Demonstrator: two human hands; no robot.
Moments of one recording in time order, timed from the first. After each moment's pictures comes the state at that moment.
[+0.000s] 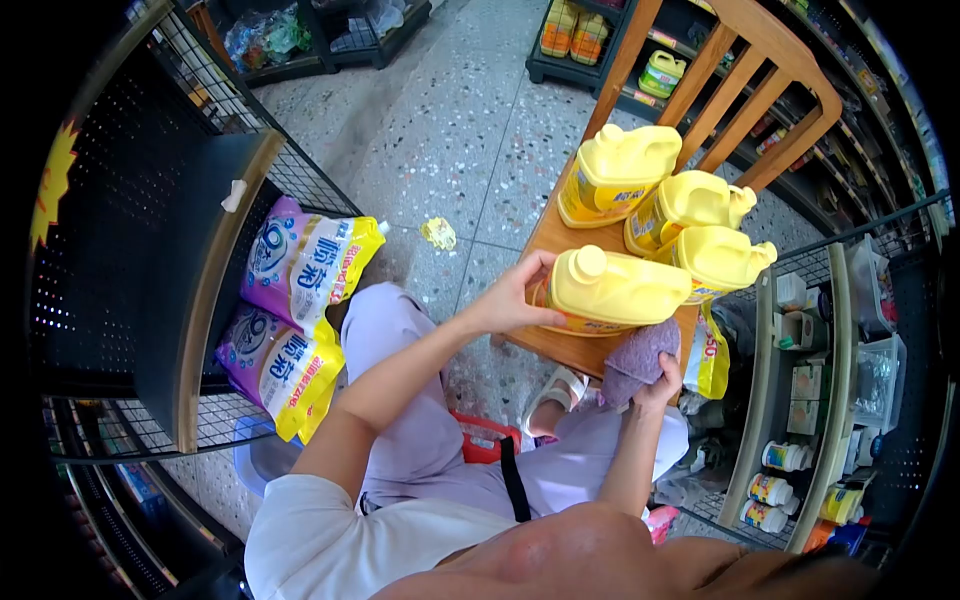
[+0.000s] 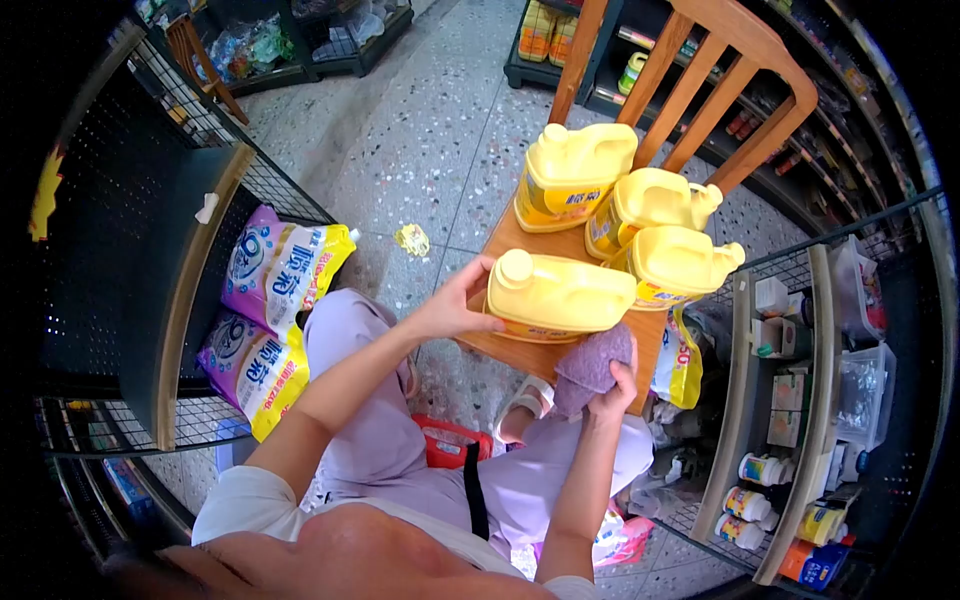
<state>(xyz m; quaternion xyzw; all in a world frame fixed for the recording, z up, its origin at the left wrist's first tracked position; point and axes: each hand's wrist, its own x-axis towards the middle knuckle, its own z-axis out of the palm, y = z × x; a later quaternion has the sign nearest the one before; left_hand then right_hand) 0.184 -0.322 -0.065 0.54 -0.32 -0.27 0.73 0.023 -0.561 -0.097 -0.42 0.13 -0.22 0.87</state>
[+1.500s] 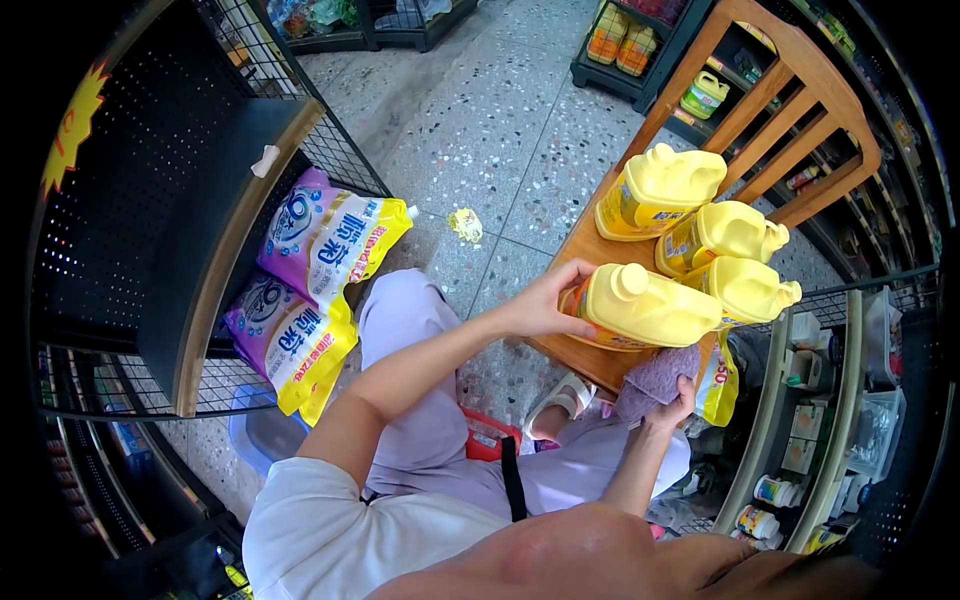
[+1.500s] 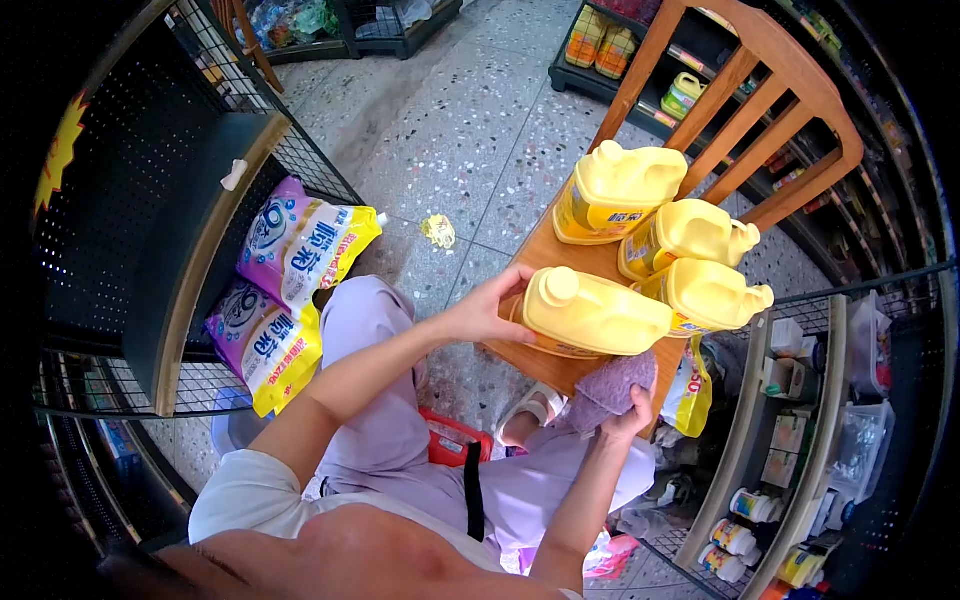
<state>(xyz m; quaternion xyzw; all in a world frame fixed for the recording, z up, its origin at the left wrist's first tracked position) 0.182 -0.321 -0.059 0.56 -0.32 -0.28 0.71 0.018 -0.565 -0.106 -0.41 0.17 -0.24 0.86</state>
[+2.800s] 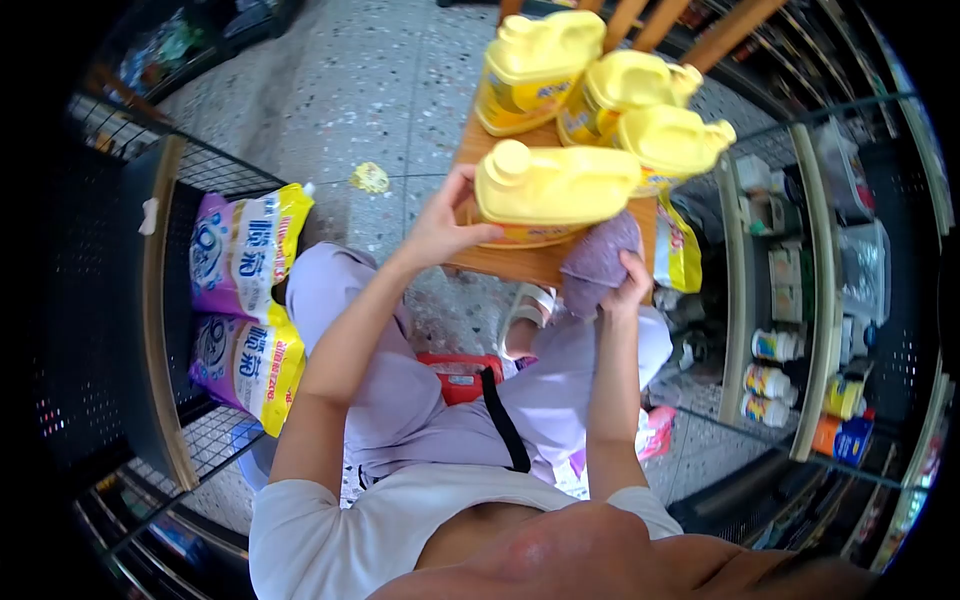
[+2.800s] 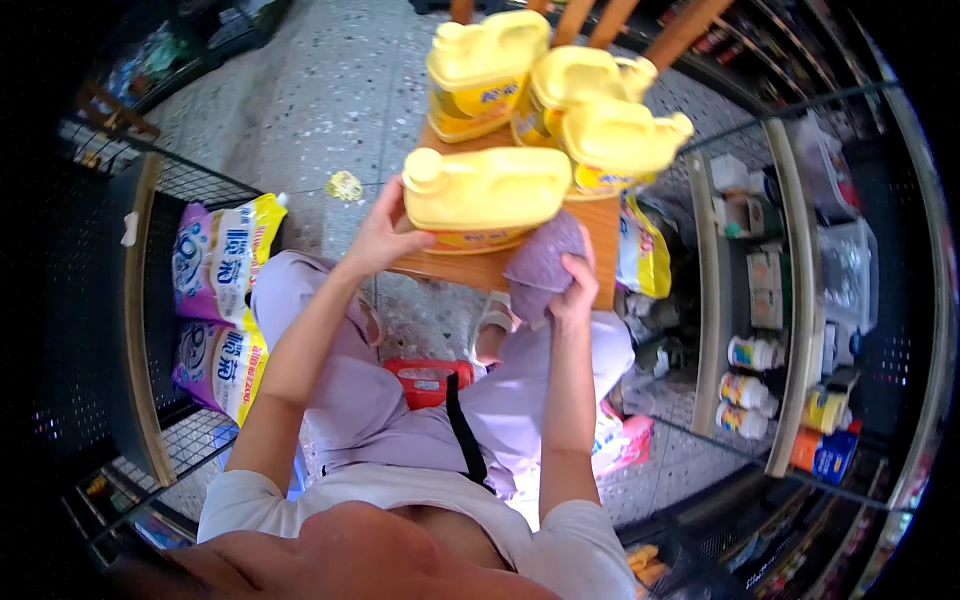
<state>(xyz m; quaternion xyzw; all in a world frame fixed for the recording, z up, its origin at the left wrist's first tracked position) 0.180 -0.327 -0.066 0.58 -0.32 -0.22 0.72 0.023 -0.557 -0.092 -0.42 0.18 -0.24 0.86</state>
